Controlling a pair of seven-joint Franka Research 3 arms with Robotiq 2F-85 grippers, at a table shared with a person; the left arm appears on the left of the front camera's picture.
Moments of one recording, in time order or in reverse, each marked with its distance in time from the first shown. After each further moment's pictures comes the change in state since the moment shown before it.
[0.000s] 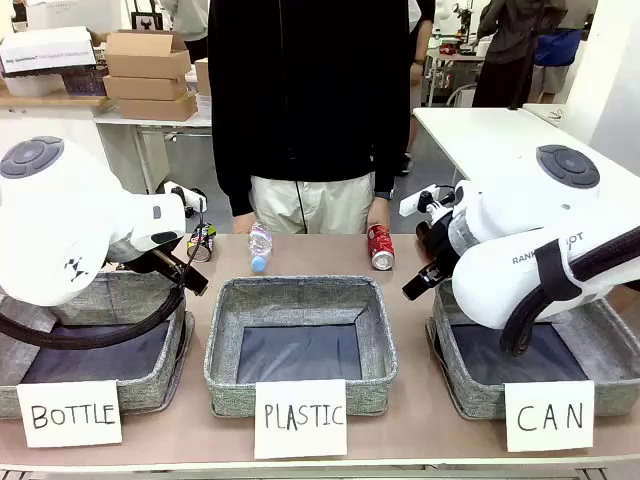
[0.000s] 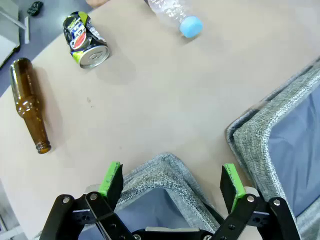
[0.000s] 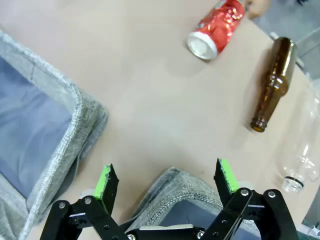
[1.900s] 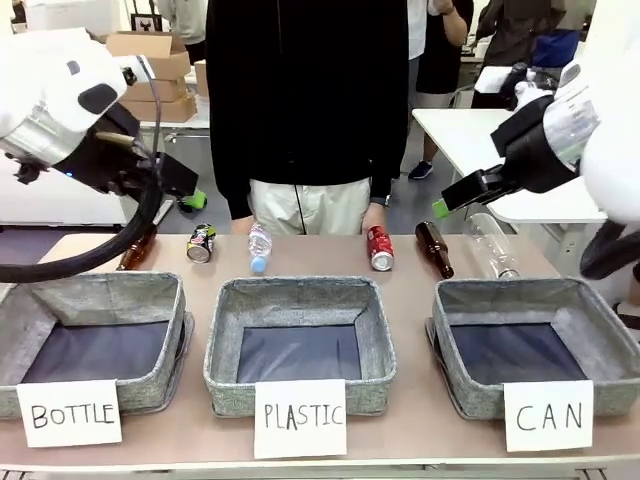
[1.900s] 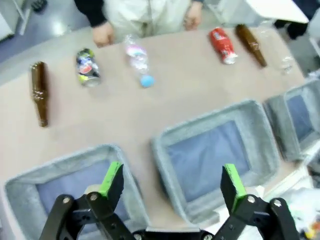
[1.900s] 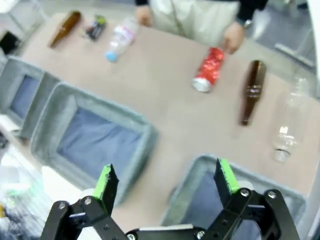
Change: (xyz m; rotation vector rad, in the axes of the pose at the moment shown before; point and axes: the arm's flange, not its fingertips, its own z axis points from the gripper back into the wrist) left arm 0.038 -0.037 0.199 -0.171 -0.189 0.319; right arm 0.021 -0.010 0.191 0.177 -0.204 -0.261
